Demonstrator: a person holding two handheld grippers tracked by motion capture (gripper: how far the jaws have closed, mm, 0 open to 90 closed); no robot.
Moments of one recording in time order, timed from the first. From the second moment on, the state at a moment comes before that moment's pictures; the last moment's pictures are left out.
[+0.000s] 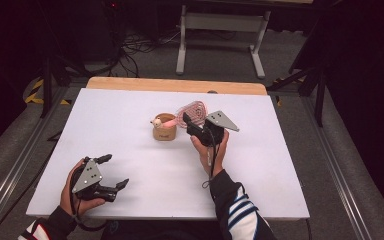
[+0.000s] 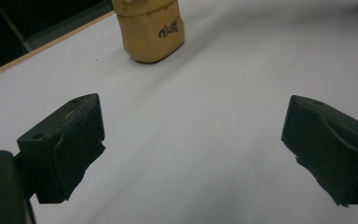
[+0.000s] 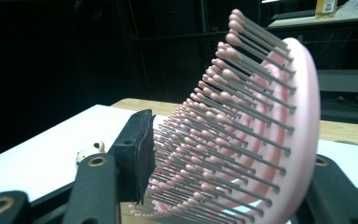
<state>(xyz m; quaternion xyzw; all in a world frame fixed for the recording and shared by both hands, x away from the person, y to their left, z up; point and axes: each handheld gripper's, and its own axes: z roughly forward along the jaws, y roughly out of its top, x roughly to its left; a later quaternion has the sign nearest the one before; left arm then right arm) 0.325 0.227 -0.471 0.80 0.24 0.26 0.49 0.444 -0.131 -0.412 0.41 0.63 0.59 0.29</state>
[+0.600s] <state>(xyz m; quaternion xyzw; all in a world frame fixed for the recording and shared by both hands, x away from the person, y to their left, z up) 0.325 0.226 -0.472 0.80 0.24 0.26 0.48 0.439 -0.136 -0.404 0.40 0.65 0.57 0.30</state>
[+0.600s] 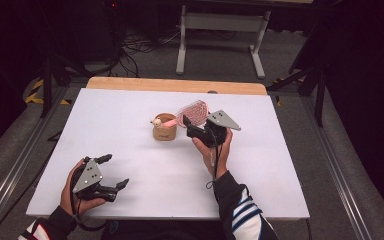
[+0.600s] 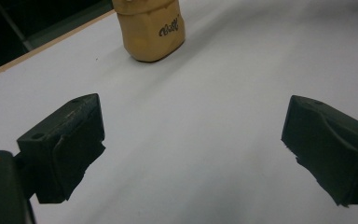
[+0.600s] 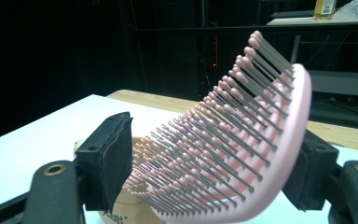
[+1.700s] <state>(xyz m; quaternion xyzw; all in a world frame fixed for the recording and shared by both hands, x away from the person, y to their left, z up) 0.324 0.226 -0.471 0.81 0.23 0.25 0.48 0.434 -0.142 -0.397 0.36 0.70 0.52 0.34</state>
